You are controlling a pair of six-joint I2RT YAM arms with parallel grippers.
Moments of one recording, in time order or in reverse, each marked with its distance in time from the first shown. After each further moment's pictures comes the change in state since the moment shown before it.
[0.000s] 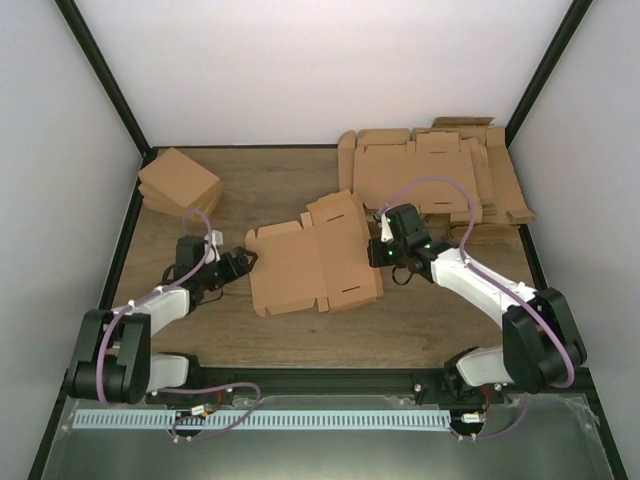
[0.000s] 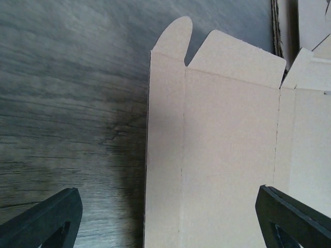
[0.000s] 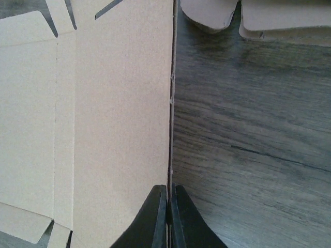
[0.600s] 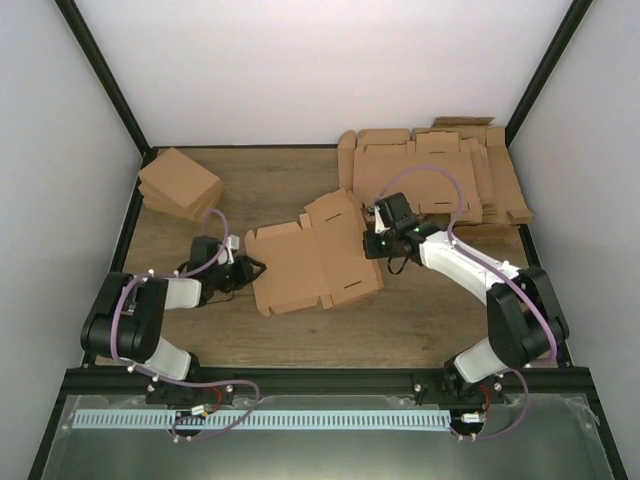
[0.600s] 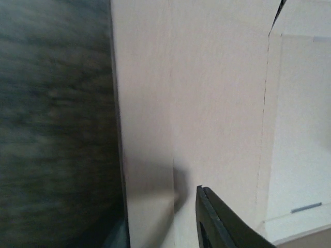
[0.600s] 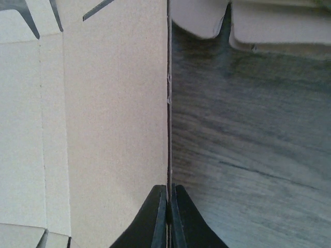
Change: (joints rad) left arm -0.039 0.257 0.023 0.164 0.156 -0.043; right arm 0.001 0.127 0.124 -0.086 0.029 -0.020
